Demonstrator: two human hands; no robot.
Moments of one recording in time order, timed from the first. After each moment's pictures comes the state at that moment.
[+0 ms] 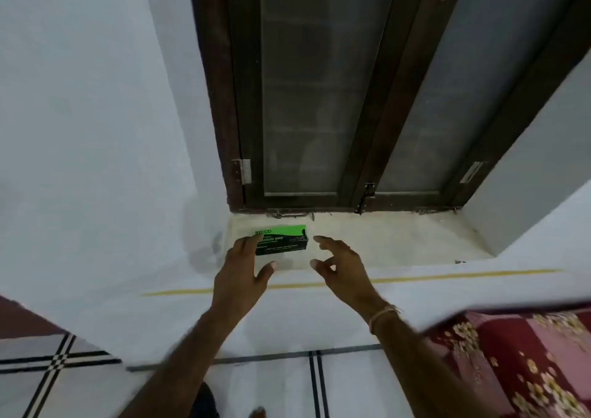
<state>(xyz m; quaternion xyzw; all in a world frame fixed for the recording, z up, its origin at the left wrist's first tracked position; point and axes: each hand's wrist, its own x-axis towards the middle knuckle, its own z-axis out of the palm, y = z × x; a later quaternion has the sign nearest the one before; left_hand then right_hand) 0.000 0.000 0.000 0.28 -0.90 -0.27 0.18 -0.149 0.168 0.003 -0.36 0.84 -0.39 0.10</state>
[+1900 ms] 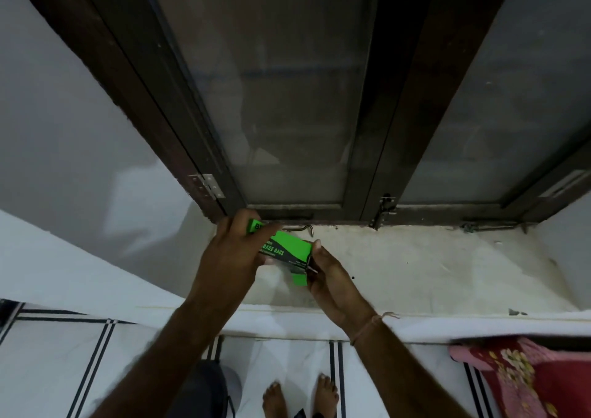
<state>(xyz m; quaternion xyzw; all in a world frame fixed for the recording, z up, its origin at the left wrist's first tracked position) -0.134 -0.026 0.049 0.22 -0.96 -0.09 0.13 -0.267 0.109 -0.058 -0.01 0.41 -0.74 0.53</state>
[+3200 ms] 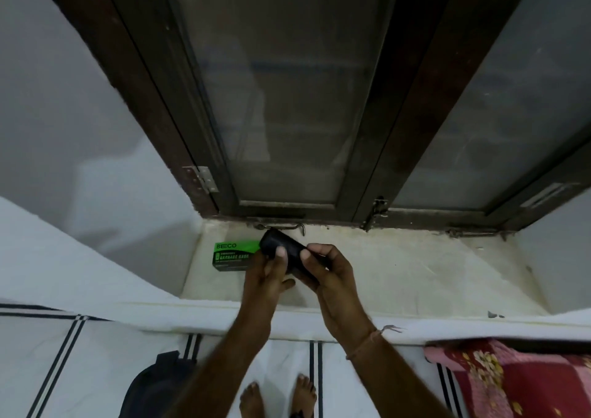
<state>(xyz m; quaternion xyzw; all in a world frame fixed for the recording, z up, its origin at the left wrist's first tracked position) -0.154 0.046 -0.013 0.40 -0.56 -0.69 0.22 -0.253 0.127 -0.031 -0.05 0.51 -0.76 0.39</state>
